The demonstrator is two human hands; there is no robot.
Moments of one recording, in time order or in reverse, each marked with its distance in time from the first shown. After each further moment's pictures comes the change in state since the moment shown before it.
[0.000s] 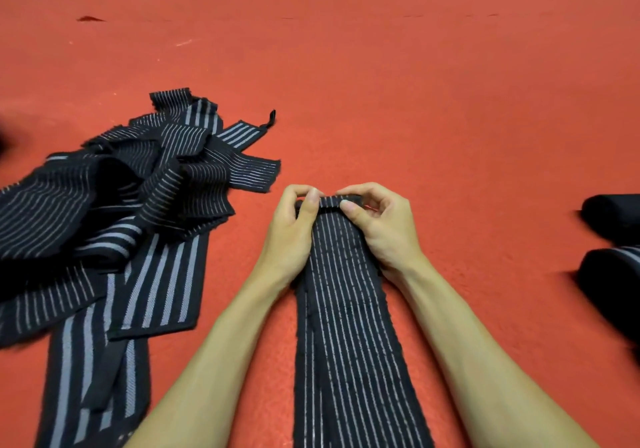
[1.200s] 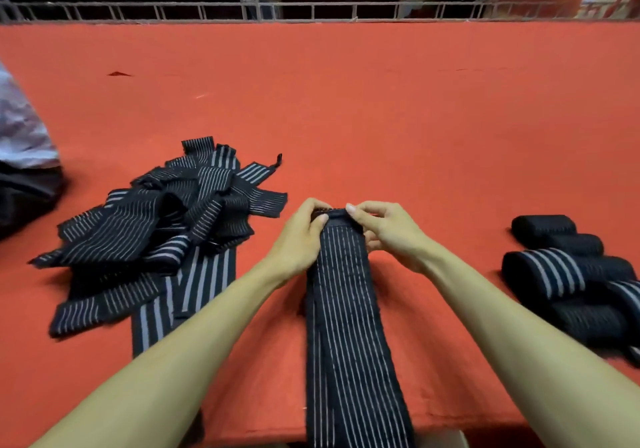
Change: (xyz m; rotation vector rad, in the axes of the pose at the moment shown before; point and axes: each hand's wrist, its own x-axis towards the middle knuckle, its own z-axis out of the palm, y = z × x) left_hand -0.023 0.076 -0.016 0.329 -0.199 0.033; right_hand -0.019 -0.081 -0.032 -0.065 -0.261 0.289
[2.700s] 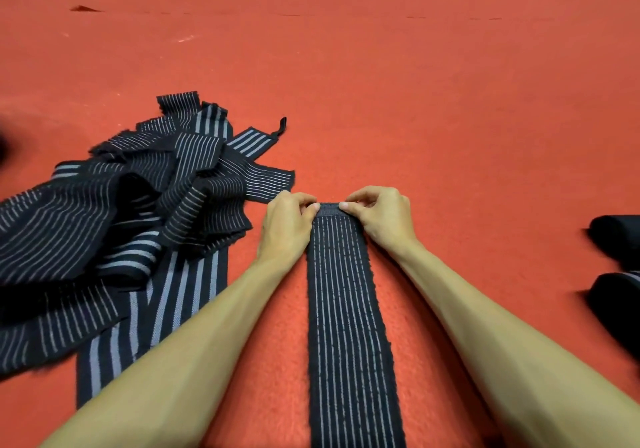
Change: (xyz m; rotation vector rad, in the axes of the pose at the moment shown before) left_hand 0.077 -0.106 0.007 0.325 0.202 -0.150; right_hand 0.115 0.074 0.025 -0.533 0.370 -0.054
